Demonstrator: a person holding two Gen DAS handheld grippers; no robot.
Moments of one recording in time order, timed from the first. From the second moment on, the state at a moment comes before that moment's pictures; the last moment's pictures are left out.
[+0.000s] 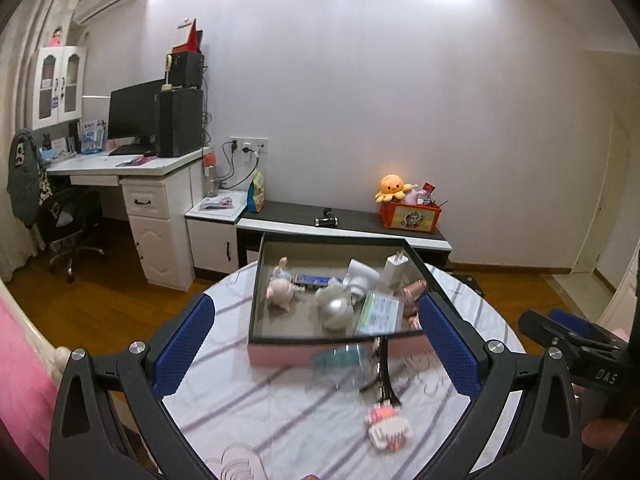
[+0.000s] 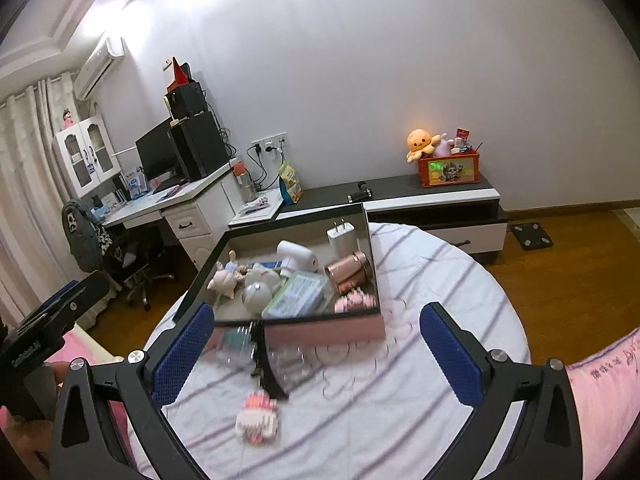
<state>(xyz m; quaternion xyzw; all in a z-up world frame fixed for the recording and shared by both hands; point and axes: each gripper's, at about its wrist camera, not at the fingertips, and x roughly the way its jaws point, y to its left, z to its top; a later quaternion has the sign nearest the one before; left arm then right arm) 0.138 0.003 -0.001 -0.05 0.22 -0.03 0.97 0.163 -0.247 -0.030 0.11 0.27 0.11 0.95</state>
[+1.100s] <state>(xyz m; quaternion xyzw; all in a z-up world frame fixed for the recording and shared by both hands) 0.070 0.009 -0.038 -0.05 0.25 -0.01 0.97 0.088 -0.229 -0.053 0.08 0.28 0.11 0.95</state>
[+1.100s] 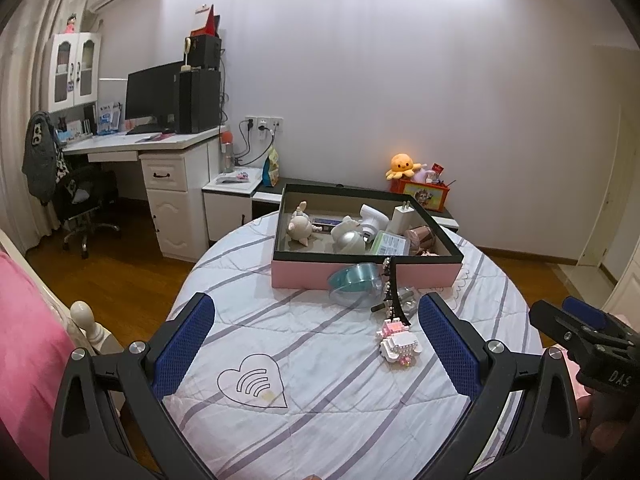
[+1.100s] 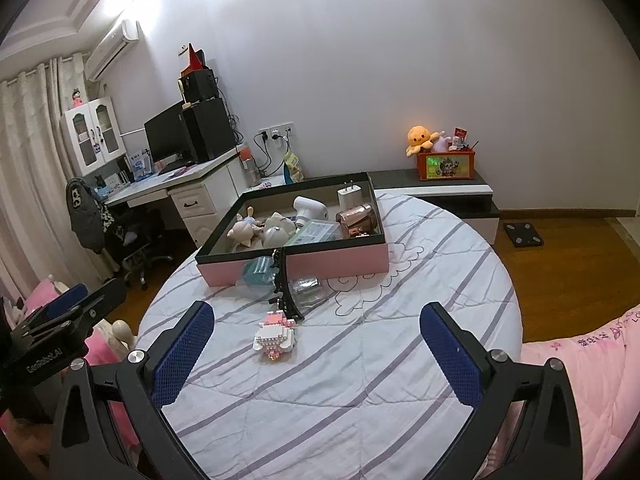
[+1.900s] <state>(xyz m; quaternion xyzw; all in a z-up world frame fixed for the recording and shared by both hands) 0.100 0.035 -0.095 -0.06 0.31 0.01 0.95 0.175 -0.154 -0.141 0.00 0.40 0.13 0.91</state>
